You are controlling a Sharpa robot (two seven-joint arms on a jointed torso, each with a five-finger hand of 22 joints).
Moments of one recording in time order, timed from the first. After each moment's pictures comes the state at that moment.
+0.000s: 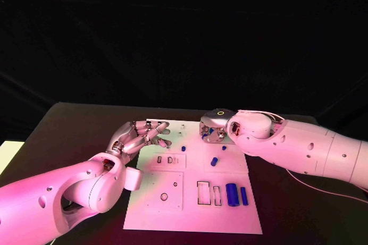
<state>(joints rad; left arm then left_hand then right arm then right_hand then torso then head) 1.12 -0.88 0.00 1.74 -0.15 -0.44 0.45 1.39 0.00 0.05 0.20 0.16 0.98 0.20 0.12 0.08 1.10 0.14 0.17 0.10 1.23 0.06 0.46 0.42 0.16 1.04 0.17 0.37 0.16 1.28 -0.68 -0.03 1.32 -1.81 -0.09 -0.10 1.23 -0.03 0.41 -0.18 0.14 1.11 0.11 0.07 0.08 1.20 0.06 0.07 0.07 1.46 -0.03 1.05 0.88 0.17 1.31 0.06 0.91 0.53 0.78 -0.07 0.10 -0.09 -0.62</state>
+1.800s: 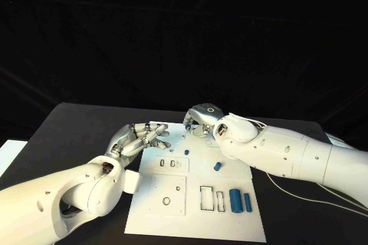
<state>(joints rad) 1.13 -0.88 0.02 1.74 -0.14 -0.44 0.45 1.39 0.00 0.05 0.20 0.16 0.98 0.20 0.12 0.08 1.10 0.13 0.17 0.10 1.22 0.07 0.46 0.43 0.16 1.04 0.18 0.37 0.16 1.26 -0.55 -0.01 1.22 -1.76 -0.42 -0.09 1.28 -0.04 0.50 -0.19 0.13 1.15 0.13 0.08 0.09 1.23 0.08 0.07 0.07 1.46 -0.03 1.17 1.00 0.15 1.32 0.07 1.08 0.73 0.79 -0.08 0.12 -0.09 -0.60</state>
